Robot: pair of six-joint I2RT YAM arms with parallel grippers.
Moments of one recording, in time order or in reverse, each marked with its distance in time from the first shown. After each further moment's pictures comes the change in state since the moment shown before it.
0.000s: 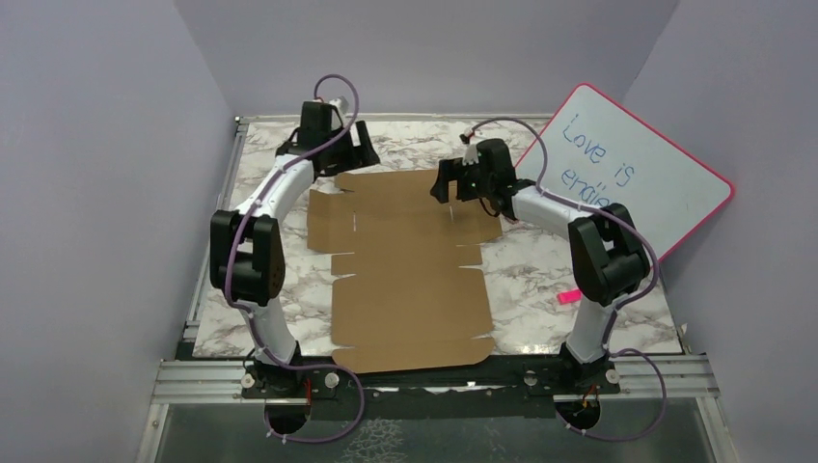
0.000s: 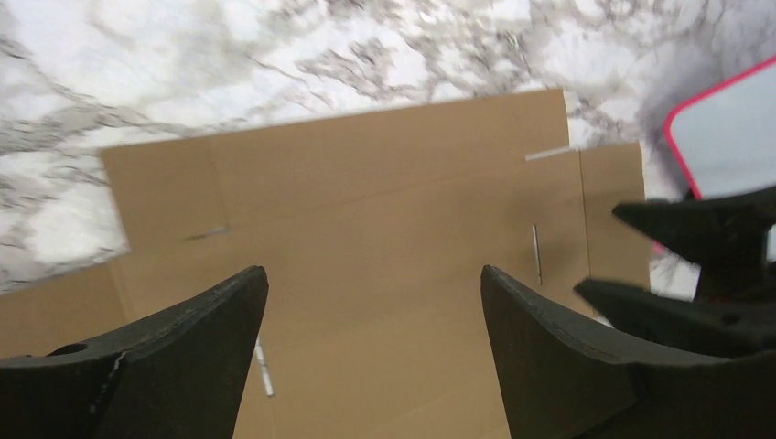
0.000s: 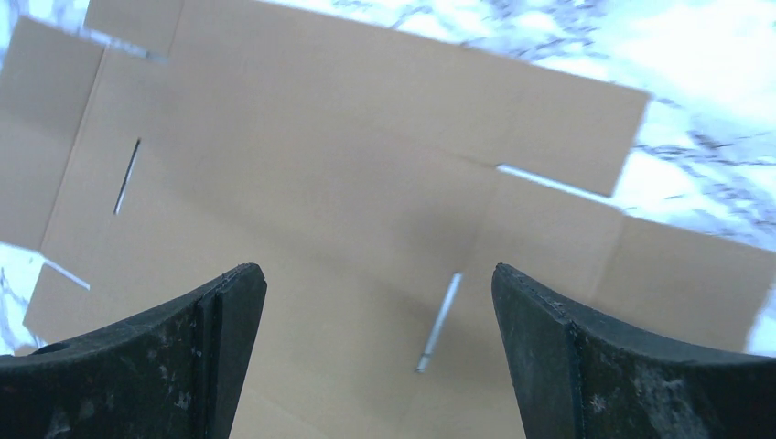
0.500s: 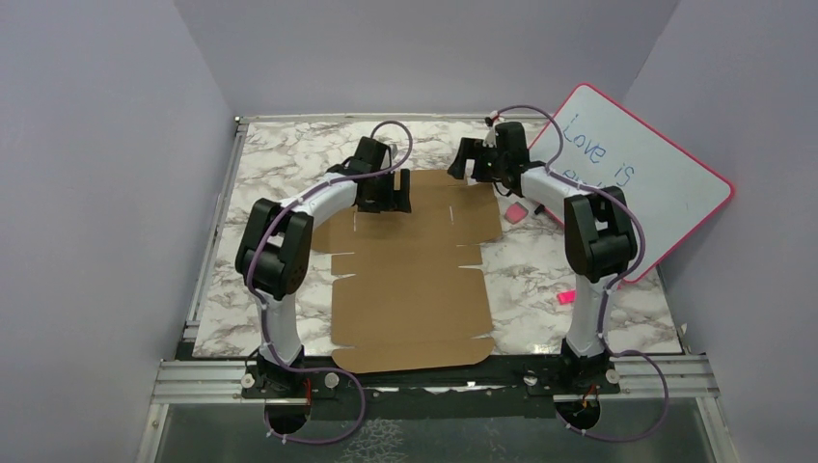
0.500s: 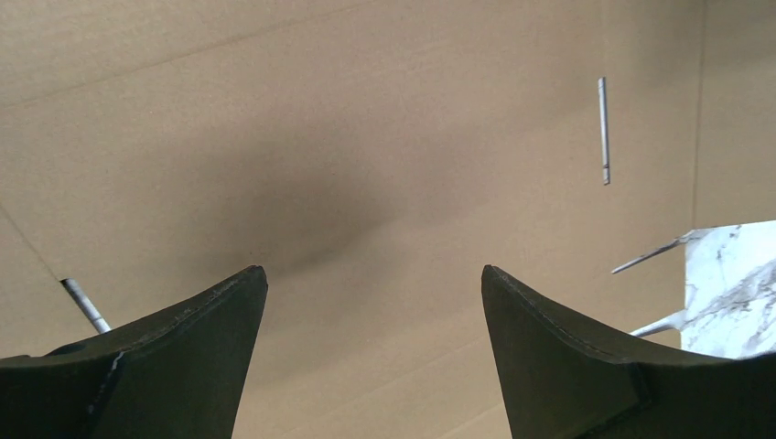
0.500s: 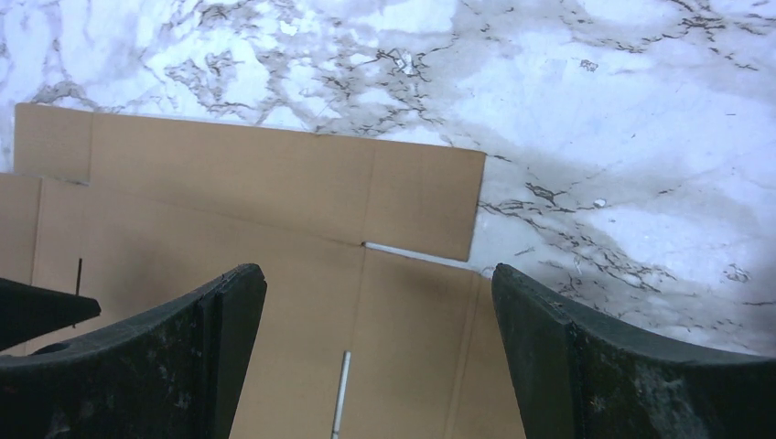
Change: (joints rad) left arm -0.264 0.067 -0.137 -0.032 -0.134 0.047; right arm -0.165 0.152 0.196 -0.059 -0.035 0.098
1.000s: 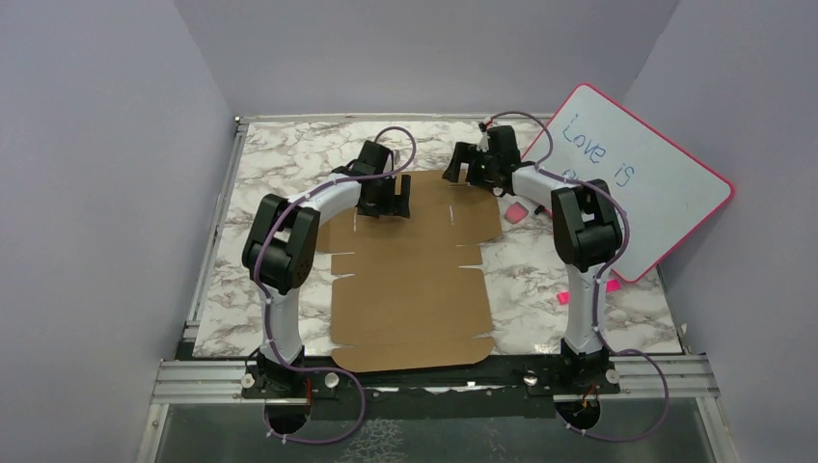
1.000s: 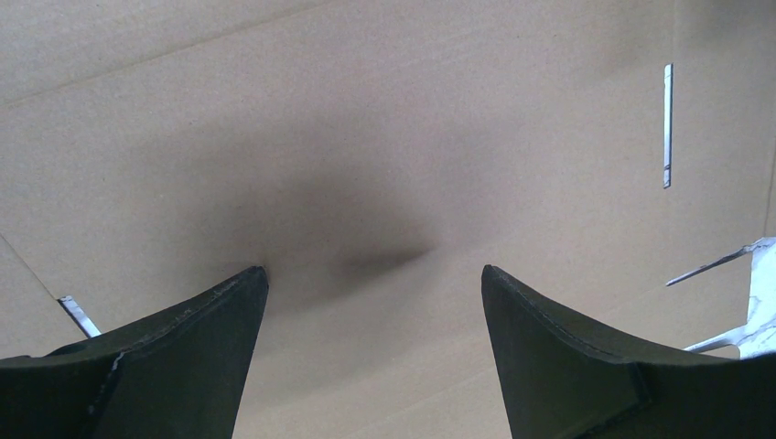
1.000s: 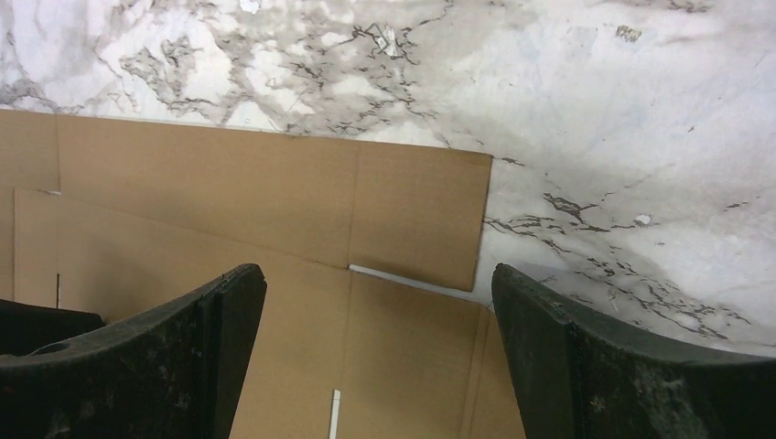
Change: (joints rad) left arm -0.014 0.068 0.010 -0.002 -0.028 0.027; right arm -0.004 0.143 0.101 -0.027 -0.017 0.047
